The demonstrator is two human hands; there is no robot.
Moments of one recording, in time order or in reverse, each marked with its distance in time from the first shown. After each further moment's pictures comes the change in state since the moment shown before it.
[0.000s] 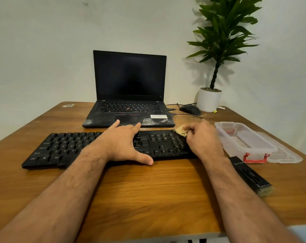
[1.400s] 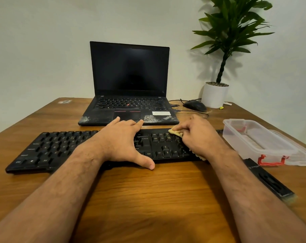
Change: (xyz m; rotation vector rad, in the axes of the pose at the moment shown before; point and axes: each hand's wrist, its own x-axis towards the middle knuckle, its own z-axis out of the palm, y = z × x) left_hand 0.008 -0.001 -0.003 0.045 -0.004 0.040; right_hand 0.017 -0.011 0.007 0.019 -0.190 -0.150
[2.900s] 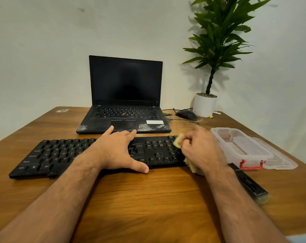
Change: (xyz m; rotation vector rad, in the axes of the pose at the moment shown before) left_hand -0.009 0.004 0.002 -0.034 -0.002 -0.052; right_hand -0.034 0.003 -0.019 -0.094 0.078 0.115
